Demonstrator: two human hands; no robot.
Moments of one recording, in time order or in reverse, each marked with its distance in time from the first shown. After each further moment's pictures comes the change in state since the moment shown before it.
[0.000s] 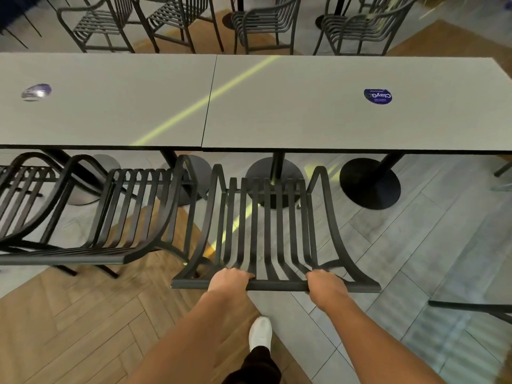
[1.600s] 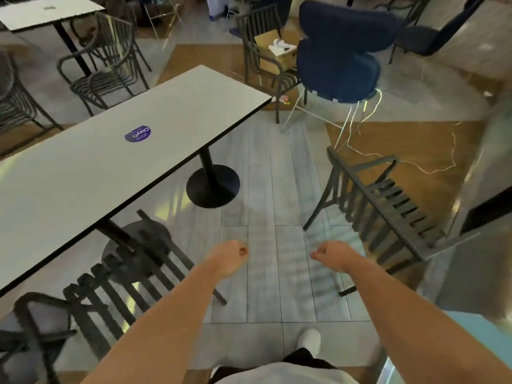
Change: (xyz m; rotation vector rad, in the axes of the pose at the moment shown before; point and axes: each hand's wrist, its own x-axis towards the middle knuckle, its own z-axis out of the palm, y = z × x) left_hand 0.050 0.397 -0.057 0.105 -0.106 0.639; right_hand -0.237 0.351 0.115 0.967 0.163 0.675
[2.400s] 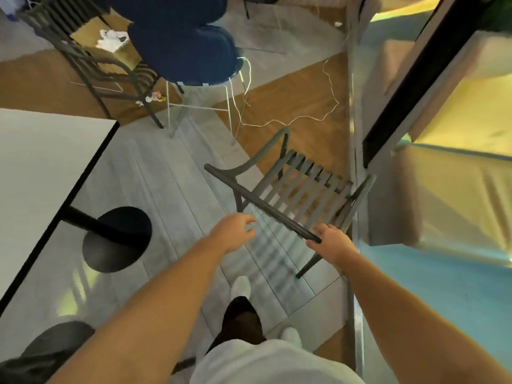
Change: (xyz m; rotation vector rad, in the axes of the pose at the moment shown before) left_hand 0.276 0.290 0.020 0.287 -0.217 0.481; right_hand 0.075 0.227 -0.082 0.392 0.283 0.387
